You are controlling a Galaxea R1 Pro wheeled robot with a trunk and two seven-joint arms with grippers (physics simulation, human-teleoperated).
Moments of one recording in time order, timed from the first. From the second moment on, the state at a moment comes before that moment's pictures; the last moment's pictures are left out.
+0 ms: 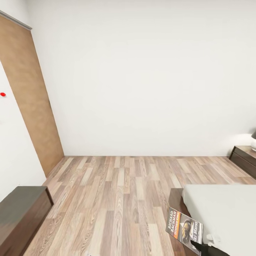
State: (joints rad) left arm -0.43 0.01 0.20 -0.03 -0.32 -0.15 -0.43; right arm -0.52 -0.37 0.22 0.06 -0.57 -0.17 1.05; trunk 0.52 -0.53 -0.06
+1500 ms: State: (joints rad) left arm -0.43 0.03 0.21 -0.13 -0.31 -0.24 -0.58; right arm -0.52 -0.37 0.22 0.06 -0.57 -0.17 1.05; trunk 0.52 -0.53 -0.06
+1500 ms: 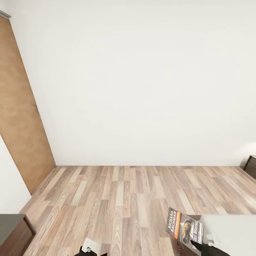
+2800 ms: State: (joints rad) left arm -0.43 0.03 0.21 -0.13 -0.31 -0.24 -0.58; right arm -0.52 -0.37 0.22 0.06 -0.57 -0.17 1.05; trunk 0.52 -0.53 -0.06
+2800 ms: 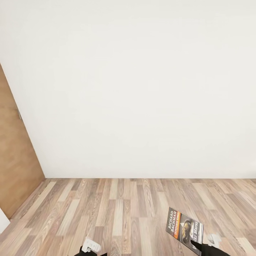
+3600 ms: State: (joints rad) left arm -0.43 0.03 0.21 -0.13 -0.31 -0.24 -0.58; right arm -0.52 -0.37 0.22 0.06 -0.57 -0.17 1.05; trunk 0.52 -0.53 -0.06
